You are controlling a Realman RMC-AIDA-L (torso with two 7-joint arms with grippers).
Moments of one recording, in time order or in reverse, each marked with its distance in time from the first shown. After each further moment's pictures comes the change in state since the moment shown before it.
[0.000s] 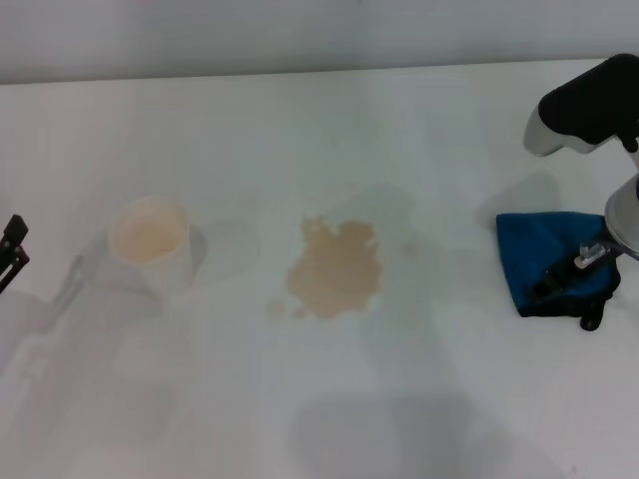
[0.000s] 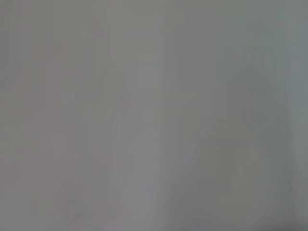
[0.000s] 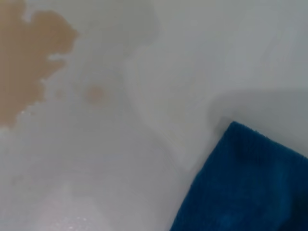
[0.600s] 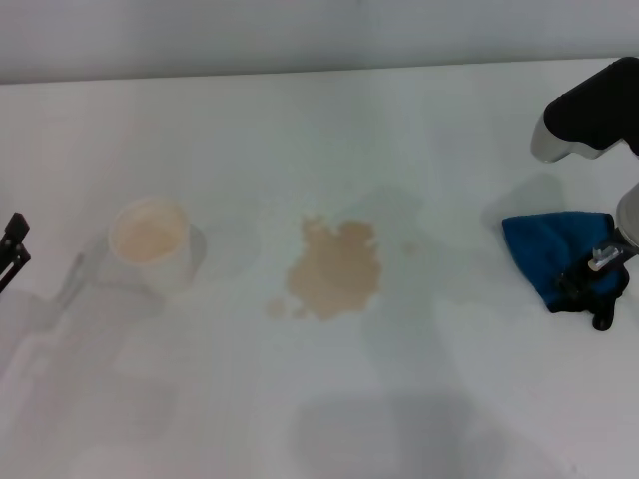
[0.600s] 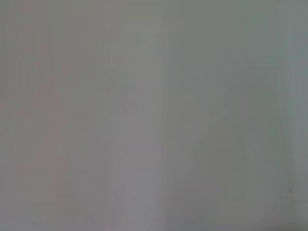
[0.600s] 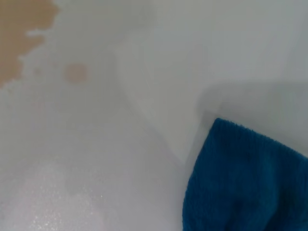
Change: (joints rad) left arm -0.003 -0.002 0.000 0.000 -0.002 -0.001 0.000; right arm 0.004 -0.005 0.000 0.011 -0.038 0.012 -0.025
